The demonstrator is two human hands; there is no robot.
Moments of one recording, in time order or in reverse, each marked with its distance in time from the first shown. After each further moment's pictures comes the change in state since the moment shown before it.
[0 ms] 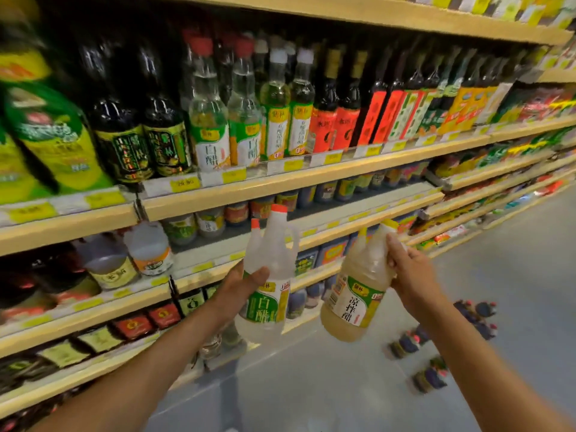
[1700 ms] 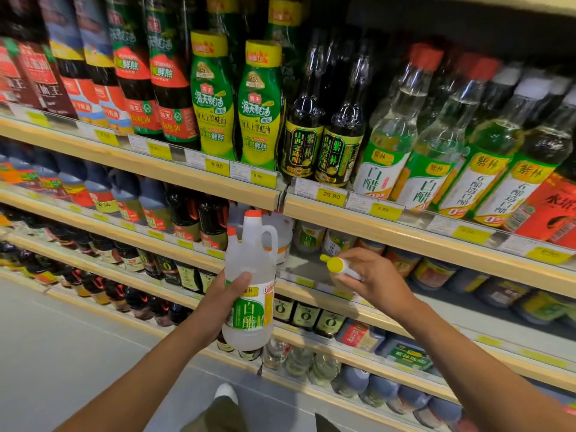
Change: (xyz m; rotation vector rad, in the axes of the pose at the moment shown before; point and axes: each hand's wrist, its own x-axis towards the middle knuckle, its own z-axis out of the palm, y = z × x) left_hand -0.059 -0.057 -0.099 -0.190 0.784 0.106; right_hand 0.138 0.050 0.259 -0.780 -1.048 -1.149
